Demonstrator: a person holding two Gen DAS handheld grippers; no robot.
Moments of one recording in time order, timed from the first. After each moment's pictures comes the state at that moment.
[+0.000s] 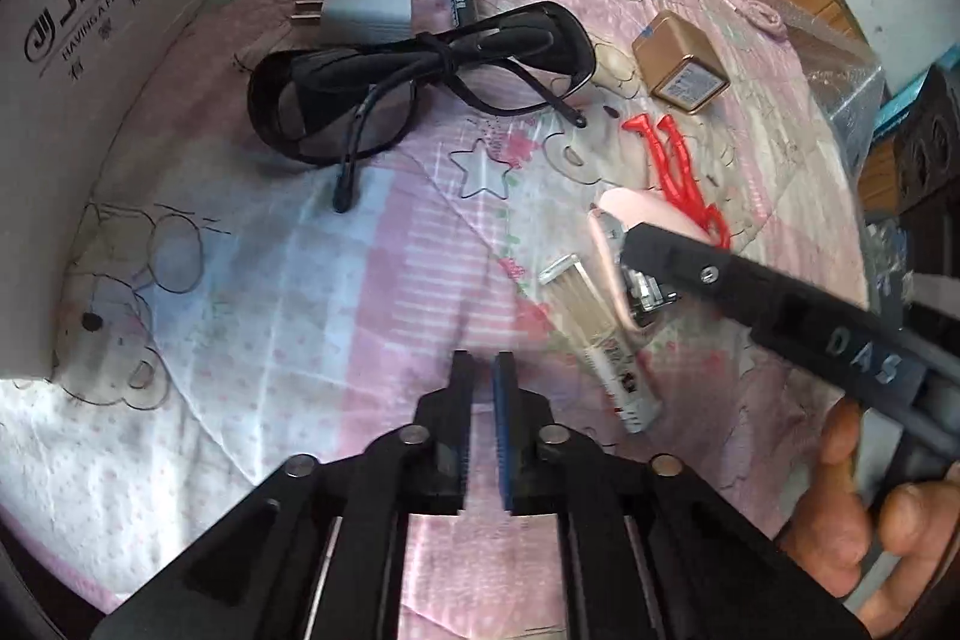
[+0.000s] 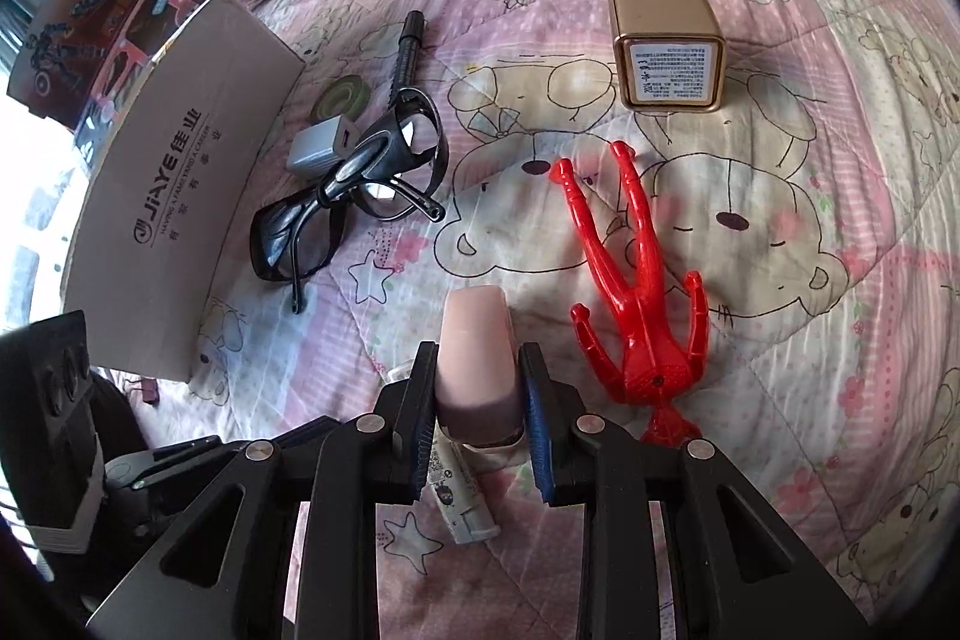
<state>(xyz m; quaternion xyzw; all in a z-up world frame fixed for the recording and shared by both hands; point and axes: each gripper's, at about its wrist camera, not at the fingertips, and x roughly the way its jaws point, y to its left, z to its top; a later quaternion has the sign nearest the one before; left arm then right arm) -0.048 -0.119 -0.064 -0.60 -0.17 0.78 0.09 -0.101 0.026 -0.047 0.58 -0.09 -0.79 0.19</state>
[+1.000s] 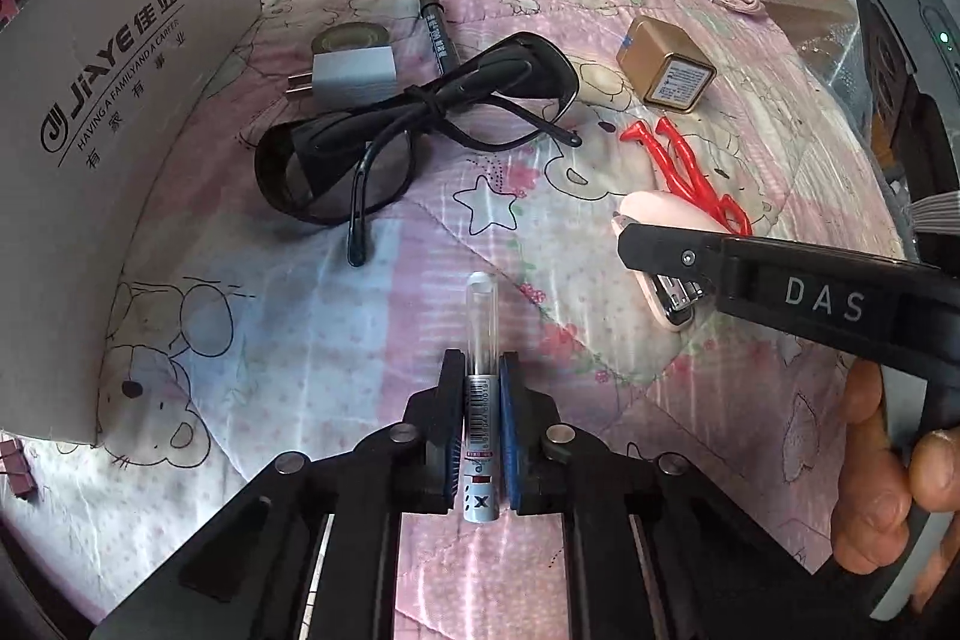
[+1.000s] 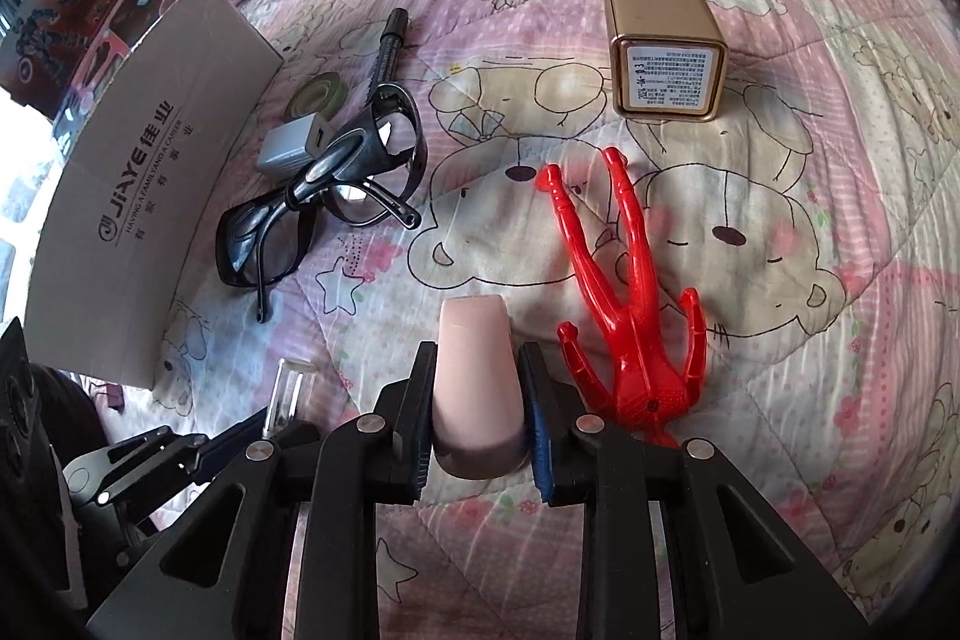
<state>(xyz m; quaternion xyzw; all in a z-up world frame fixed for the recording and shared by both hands) -0.036 -0.118 -0.060 -0.55 -0.07 0.83 0.08 -0.100 0.021 -0.055 0.57 -0.06 -0.80 0.17</state>
